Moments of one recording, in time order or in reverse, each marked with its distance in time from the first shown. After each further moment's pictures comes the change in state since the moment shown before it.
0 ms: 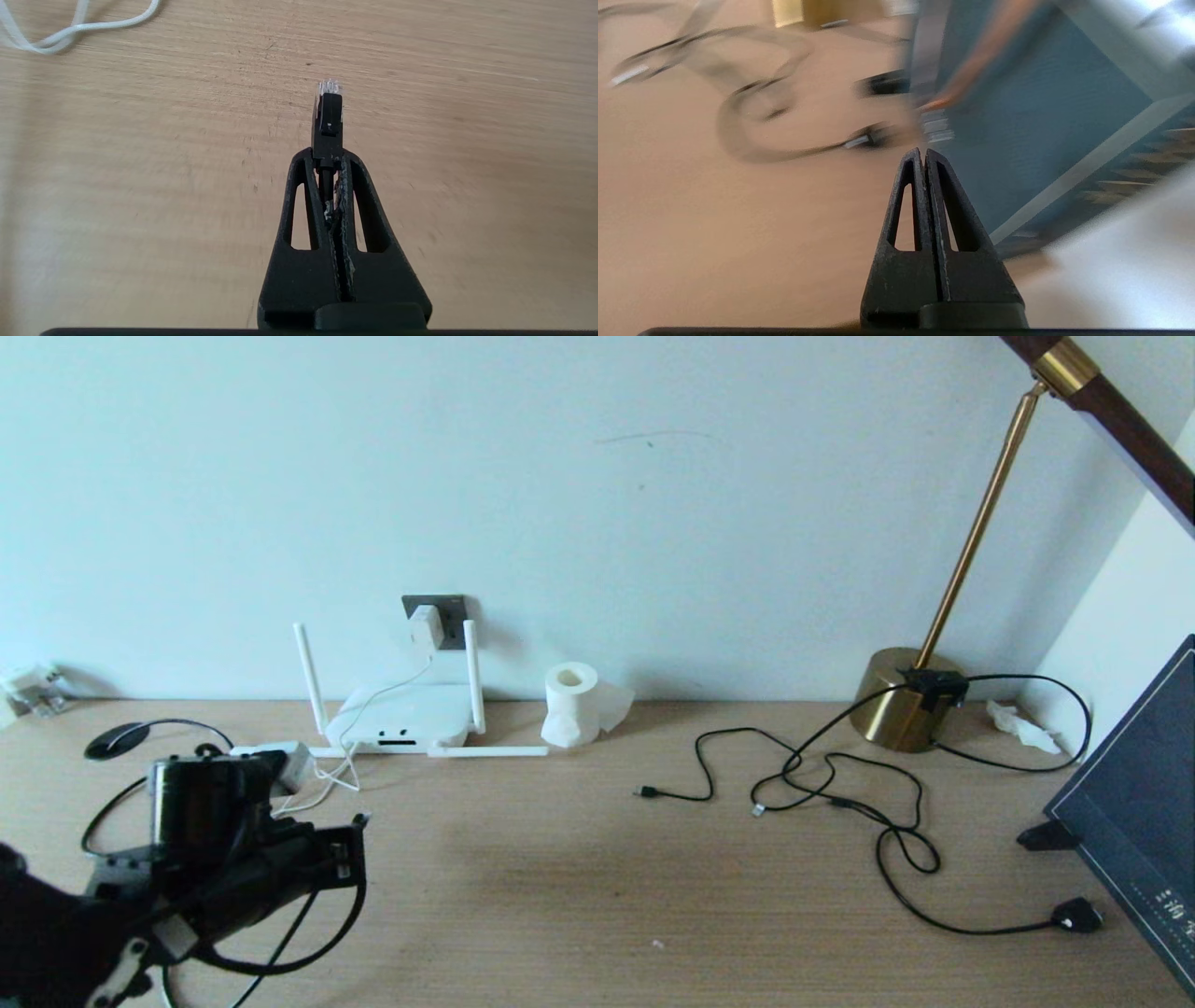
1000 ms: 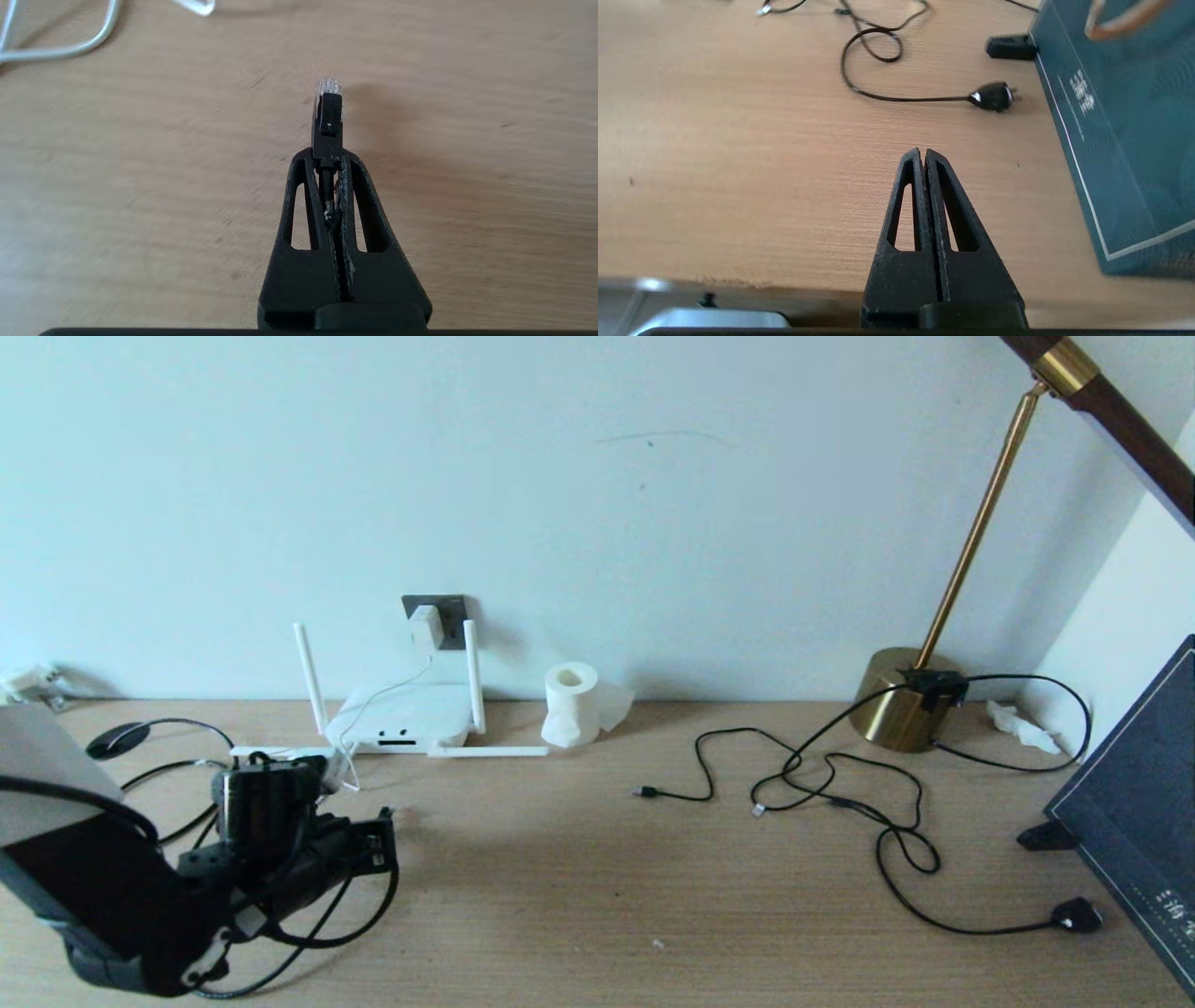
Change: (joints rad) left arm 0.002 0.230 -0.033 -0.245 -0.027 0.013; right arm -0.007 -0.237 0.296 -0.072 0.284 0.030
